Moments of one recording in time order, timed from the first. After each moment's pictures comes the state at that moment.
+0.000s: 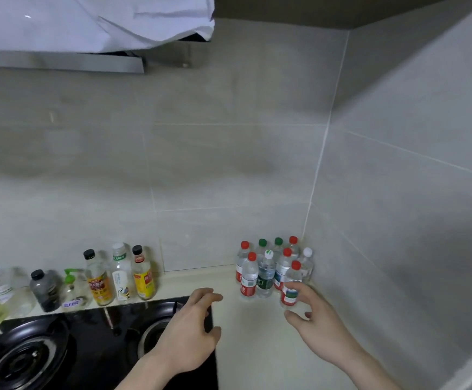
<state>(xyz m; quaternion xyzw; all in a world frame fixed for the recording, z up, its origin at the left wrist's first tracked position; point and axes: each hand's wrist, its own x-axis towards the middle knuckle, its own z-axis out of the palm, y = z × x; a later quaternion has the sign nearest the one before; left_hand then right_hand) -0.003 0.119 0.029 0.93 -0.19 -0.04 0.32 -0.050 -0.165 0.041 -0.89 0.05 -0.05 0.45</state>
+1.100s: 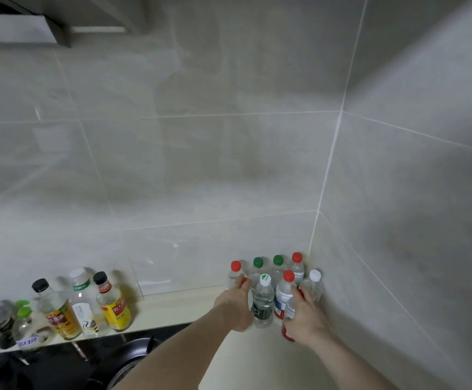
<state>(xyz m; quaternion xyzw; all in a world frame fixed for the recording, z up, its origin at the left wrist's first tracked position) 0.226 -0.061 -0.046 0.96 -0.15 -0.20 0.10 0.171 -0.252 -0.073 -0.96 0.11 0.07 0.24</state>
